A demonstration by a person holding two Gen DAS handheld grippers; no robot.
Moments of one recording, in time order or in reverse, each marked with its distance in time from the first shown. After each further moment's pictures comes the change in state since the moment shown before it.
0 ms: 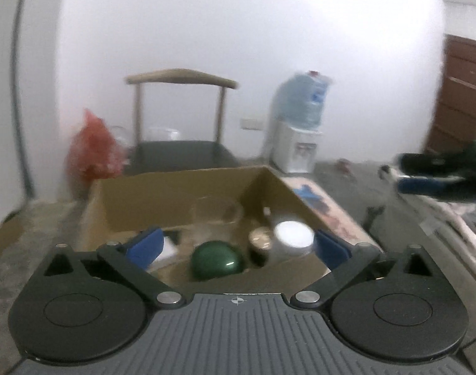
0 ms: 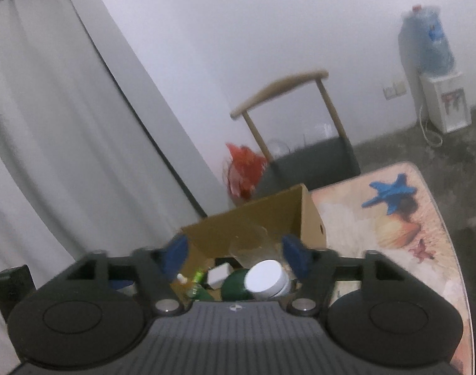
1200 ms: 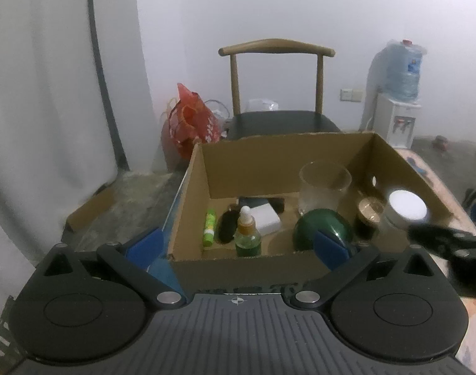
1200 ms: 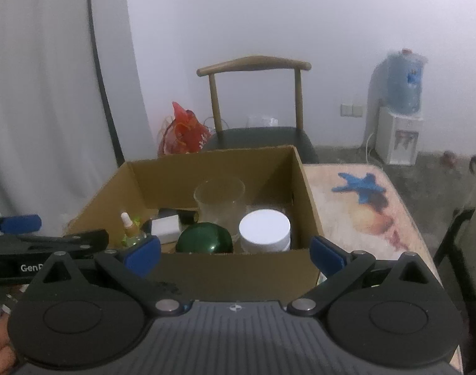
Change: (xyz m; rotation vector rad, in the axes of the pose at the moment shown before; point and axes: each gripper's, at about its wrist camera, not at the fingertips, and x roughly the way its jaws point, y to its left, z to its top) left arm 0.023 0.014 -0.015 -0.008 0.108 0.389; right arm 0.096 0.083 -0.075 -0.279 0.085 -0.387
